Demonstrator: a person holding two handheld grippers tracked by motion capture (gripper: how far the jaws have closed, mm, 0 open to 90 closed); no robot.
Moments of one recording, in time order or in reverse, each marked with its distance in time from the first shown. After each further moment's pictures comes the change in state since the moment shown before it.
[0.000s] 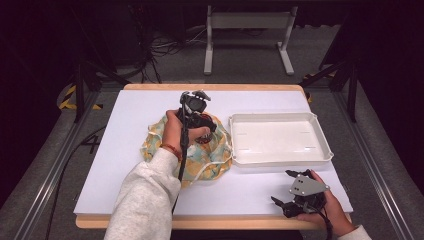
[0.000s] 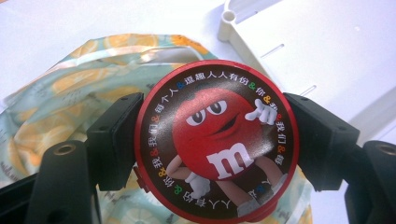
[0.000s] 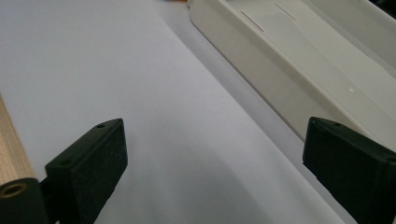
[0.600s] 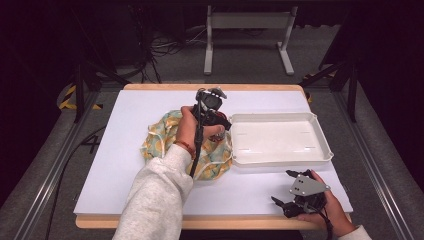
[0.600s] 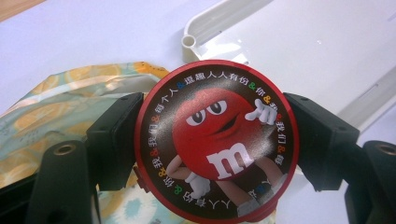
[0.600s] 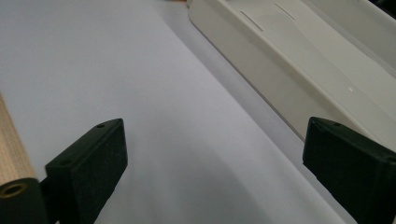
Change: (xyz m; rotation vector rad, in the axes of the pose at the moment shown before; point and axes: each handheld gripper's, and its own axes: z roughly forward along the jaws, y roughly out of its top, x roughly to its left) left arm -0.032 0.021 0.005 -0.009 -0.027 0.054; right arm 0.000 -0.001 -0.001 0.001 -0.002 0.002
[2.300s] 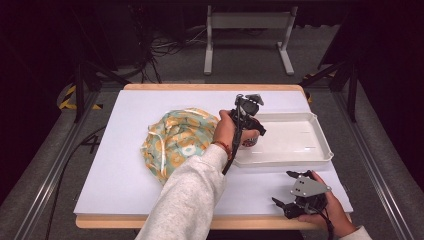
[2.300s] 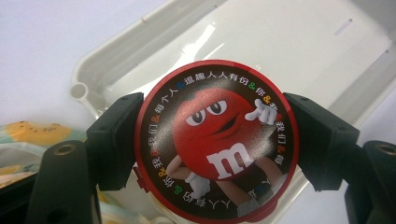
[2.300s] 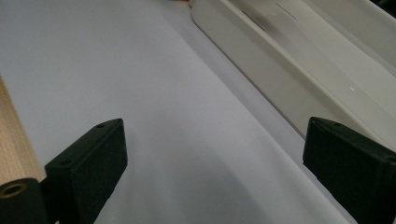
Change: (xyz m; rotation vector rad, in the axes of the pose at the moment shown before) left arm -0.069 0.037 0.063 0.022 -0.089 0.063; right arm 0.001 -0.001 -0.002 -0.005 0.005 -0.003
